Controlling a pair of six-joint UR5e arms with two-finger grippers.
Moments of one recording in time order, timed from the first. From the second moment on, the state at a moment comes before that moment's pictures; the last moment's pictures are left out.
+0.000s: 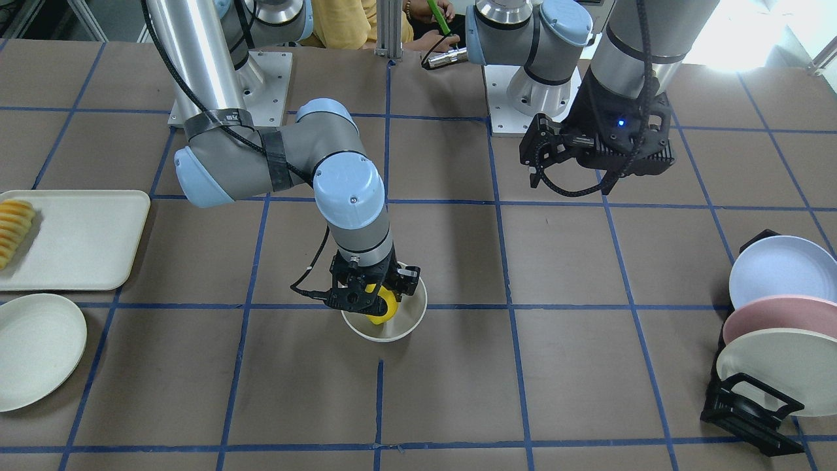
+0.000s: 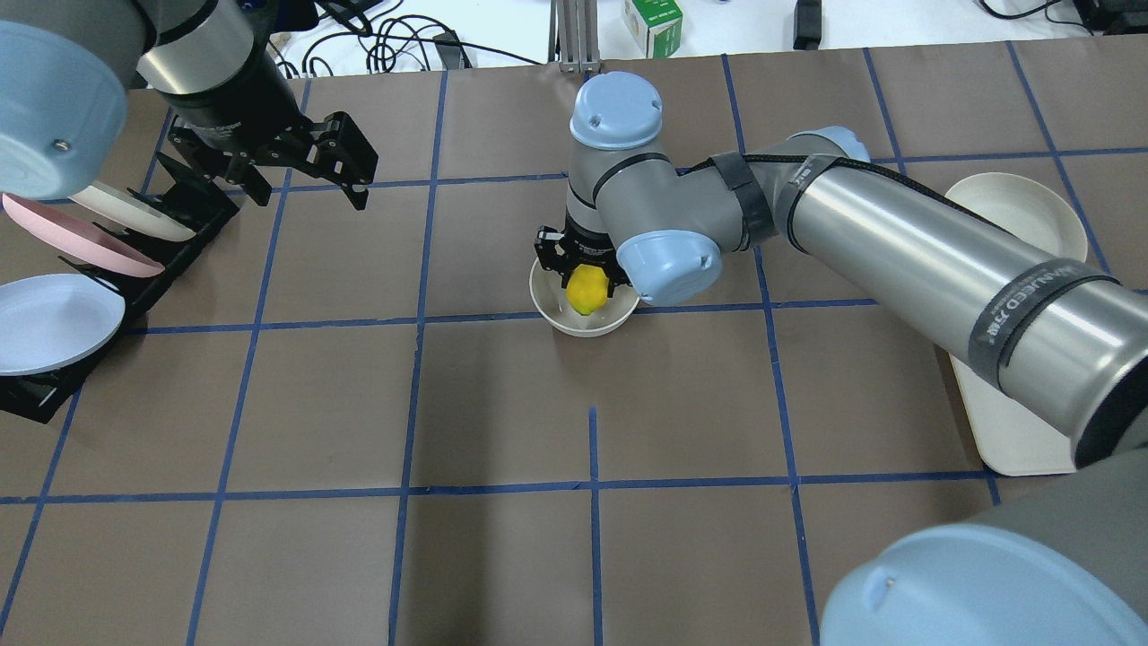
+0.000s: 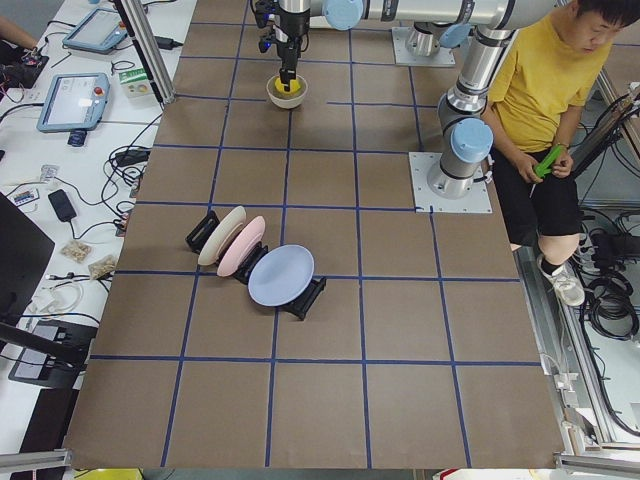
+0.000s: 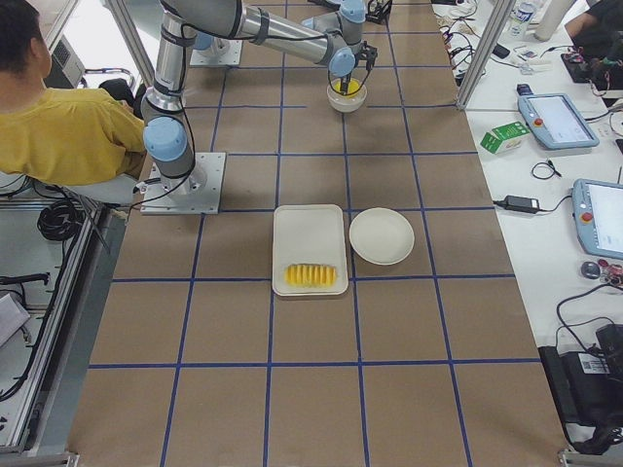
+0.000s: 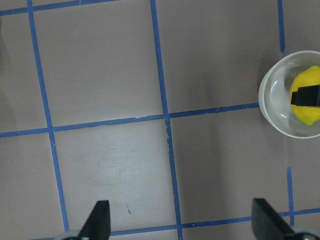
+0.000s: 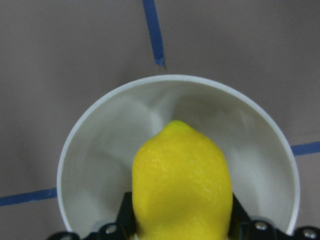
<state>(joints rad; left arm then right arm) -1.58 -1.60 -1.53 -1.53 1.57 0.10 1.91 -1.07 1.62 -2.16 -1.46 0.56</state>
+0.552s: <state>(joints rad) -1.57 -1.60 -1.53 -1.53 1.57 0.09 1.92 -1.04 1.62 -2.16 -1.46 0.56</state>
